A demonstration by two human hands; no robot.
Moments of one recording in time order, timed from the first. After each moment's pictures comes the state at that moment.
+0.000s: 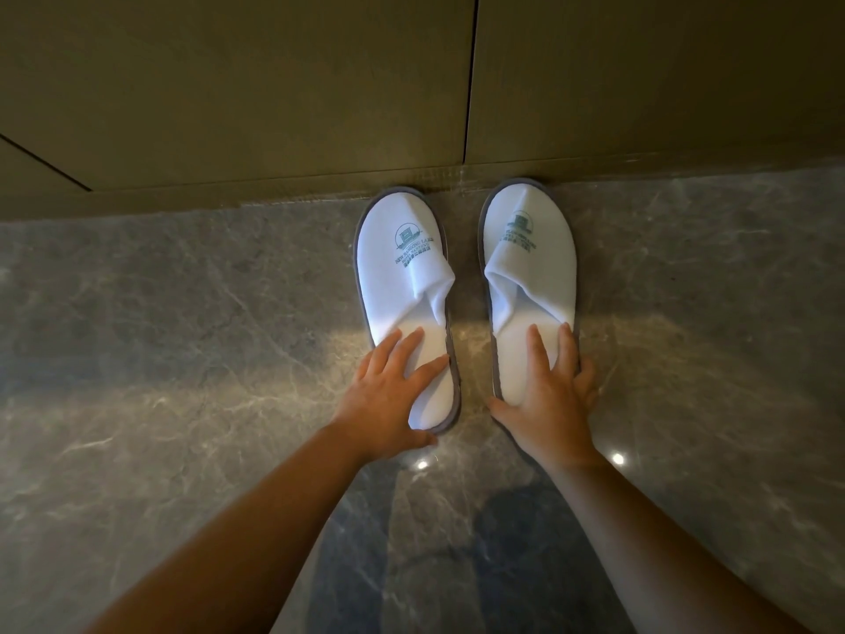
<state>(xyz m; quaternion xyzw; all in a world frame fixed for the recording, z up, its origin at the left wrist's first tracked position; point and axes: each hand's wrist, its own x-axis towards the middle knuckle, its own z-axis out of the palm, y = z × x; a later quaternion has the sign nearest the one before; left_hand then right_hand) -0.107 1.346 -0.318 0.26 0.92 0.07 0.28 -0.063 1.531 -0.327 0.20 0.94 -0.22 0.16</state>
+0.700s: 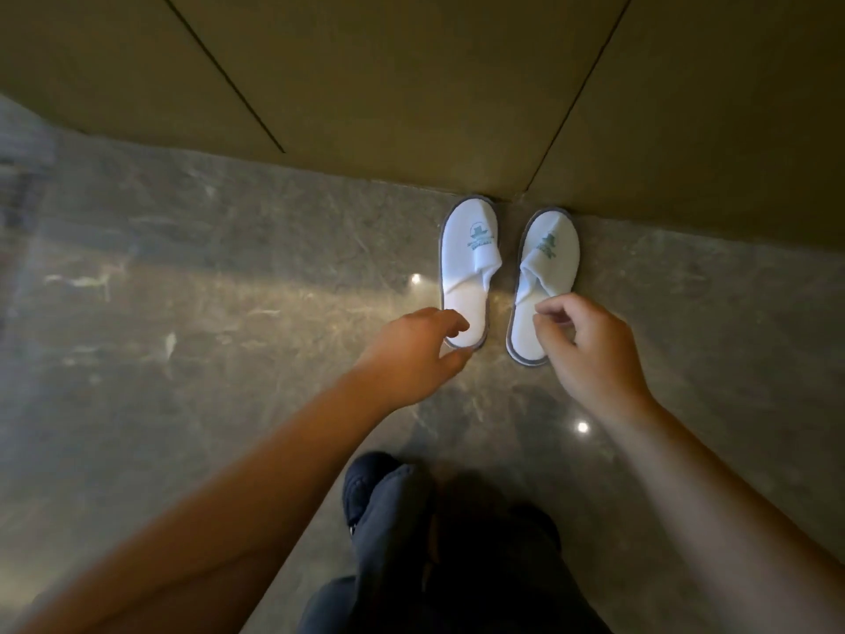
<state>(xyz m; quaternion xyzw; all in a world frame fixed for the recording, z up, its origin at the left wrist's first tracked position) -0.058 1.322 -0.011 0.06 0.90 0.30 0.31 -0.055 1.499 -0.005 0.10 0.90 -0.40 0.13</state>
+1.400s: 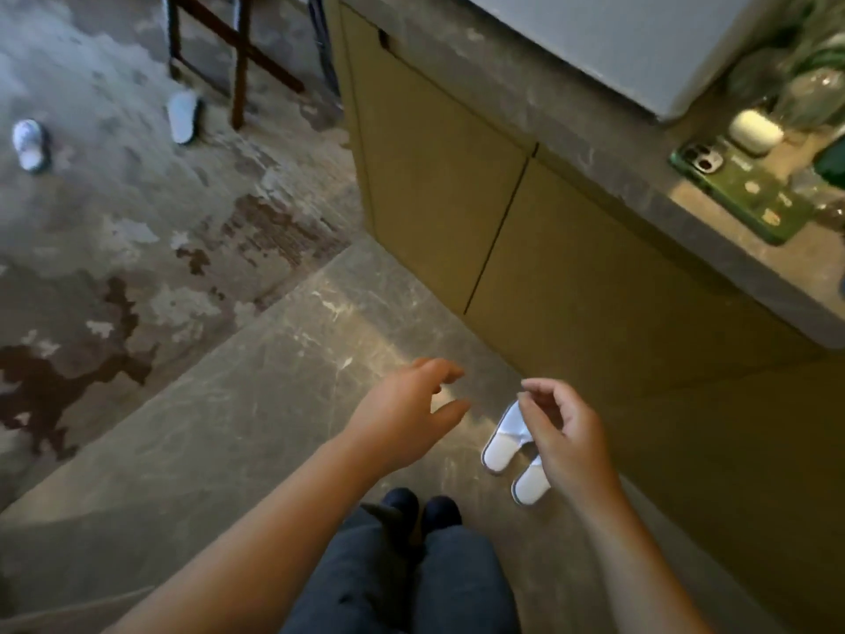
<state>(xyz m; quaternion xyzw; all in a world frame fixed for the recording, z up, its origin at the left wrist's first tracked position) 0.030 1.169 0.482 -0.20 0.89 0.40 0.07 -0.047 1.327 0.454 -0.14 0.81 -0.52 0.23</state>
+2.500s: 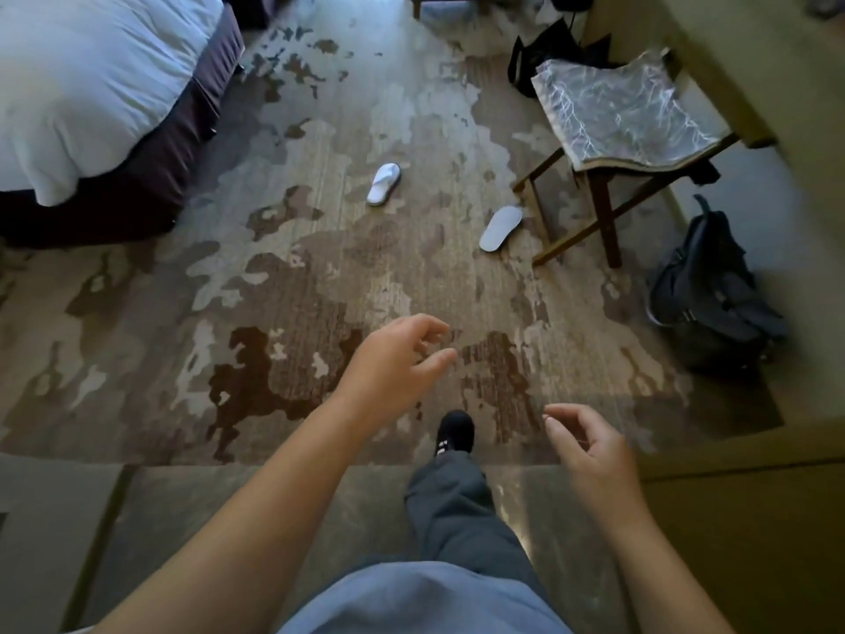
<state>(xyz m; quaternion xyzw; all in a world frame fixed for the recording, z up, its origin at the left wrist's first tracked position) 0.132 0.559 0.516 -0.53 0.73 0.38 -0.22 -0.062 0.663 0.479 -0.47 0.72 -0.37 0.37</state>
